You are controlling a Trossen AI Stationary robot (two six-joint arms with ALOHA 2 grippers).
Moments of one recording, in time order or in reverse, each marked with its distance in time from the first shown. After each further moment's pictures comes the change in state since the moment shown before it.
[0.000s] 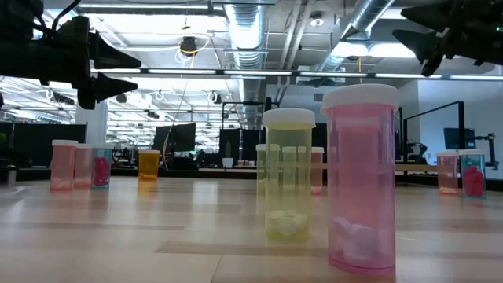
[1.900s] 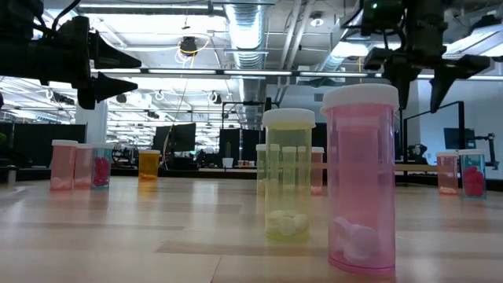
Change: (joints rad) left arm 0.000 0.000 0.000 0.000 0.000 0.000; right arm -0.161 1.185 0.976 -1.698 -0.218 1.147
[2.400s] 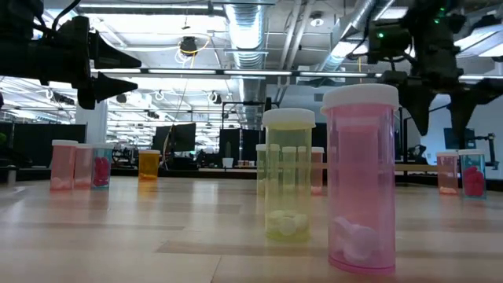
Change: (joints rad) left arm 0.000 0.000 0.000 0.000 0.000 0.000; right arm -0.007 -0.027 -0.225 0.152 -0.171 -0.001
